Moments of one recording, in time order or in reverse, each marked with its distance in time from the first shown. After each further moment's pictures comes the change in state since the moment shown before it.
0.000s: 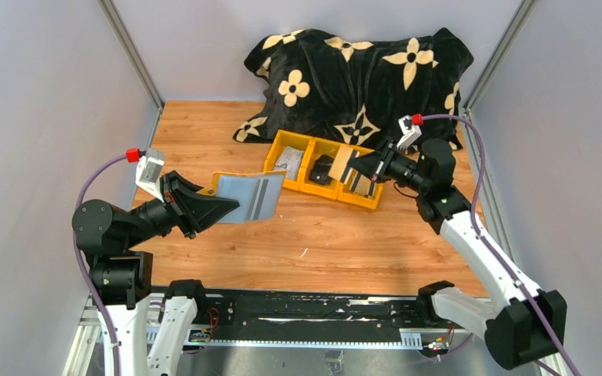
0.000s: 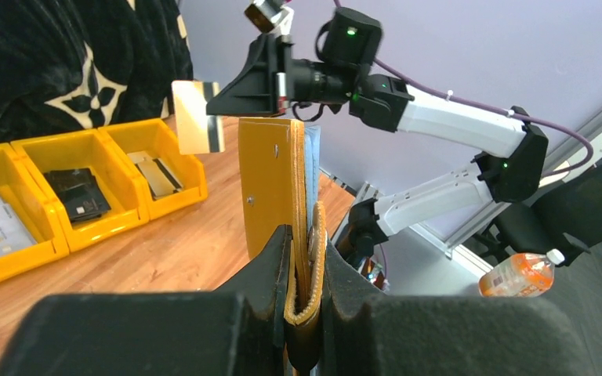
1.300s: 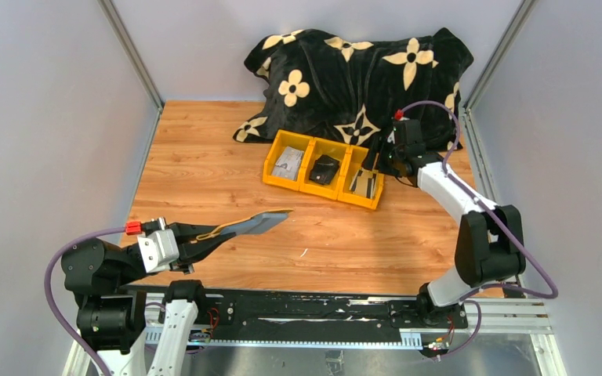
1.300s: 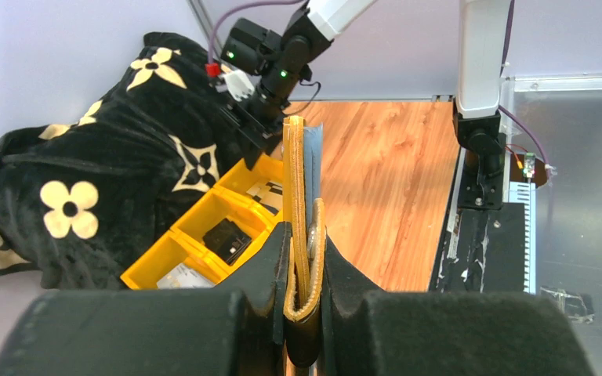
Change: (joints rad) left arm 0.000 -0.148 0.072 -0.298 0.117 0.800; right arm -0.118 0.539 0.261 -0.460 0.472 -0.340
